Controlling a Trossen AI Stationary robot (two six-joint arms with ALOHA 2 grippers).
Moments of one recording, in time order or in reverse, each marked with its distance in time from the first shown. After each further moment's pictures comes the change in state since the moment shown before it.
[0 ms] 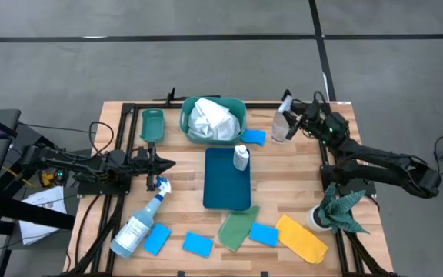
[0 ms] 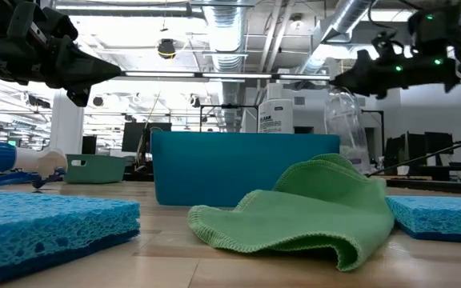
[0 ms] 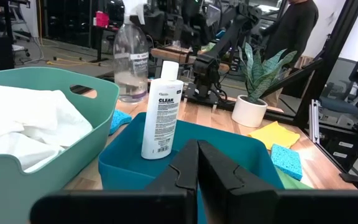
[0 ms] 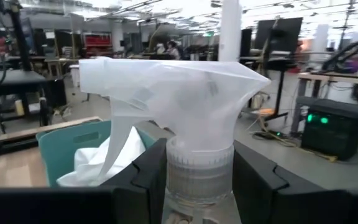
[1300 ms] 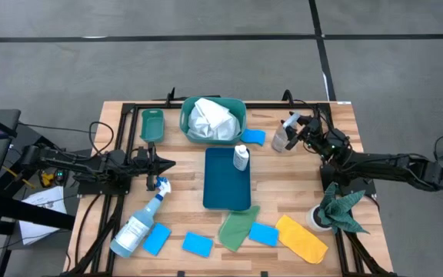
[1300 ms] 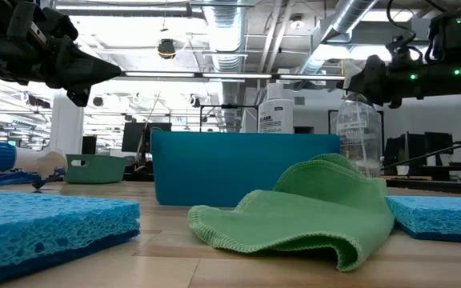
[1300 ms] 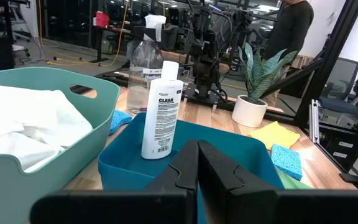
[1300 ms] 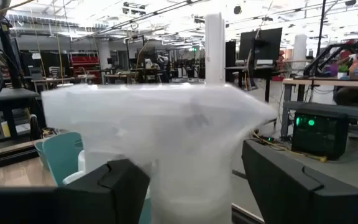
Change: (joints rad) left arm 0.000 0.000 0.000 0.000 0.000 0.000; right arm 0.209 -0.033 -0.164 0.188 0.270 0.014
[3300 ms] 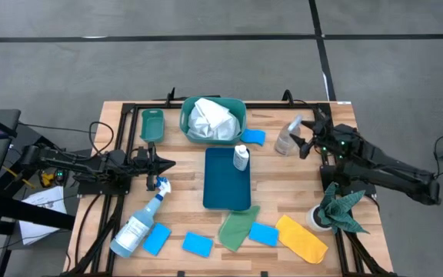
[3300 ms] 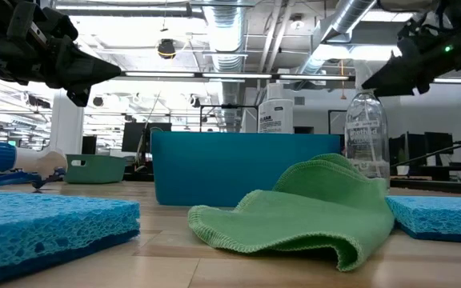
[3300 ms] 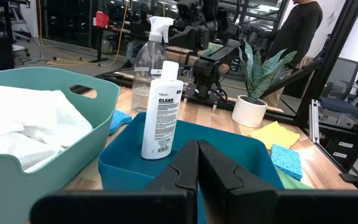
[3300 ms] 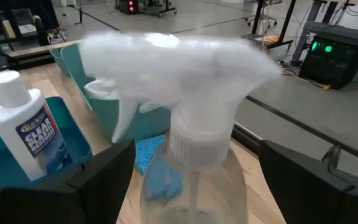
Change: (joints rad) left arm 0.000 0.000 0.000 0.000 0.000 0.000; right arm 0.084 -0.485 0.319 -1.241 0.027 0.028
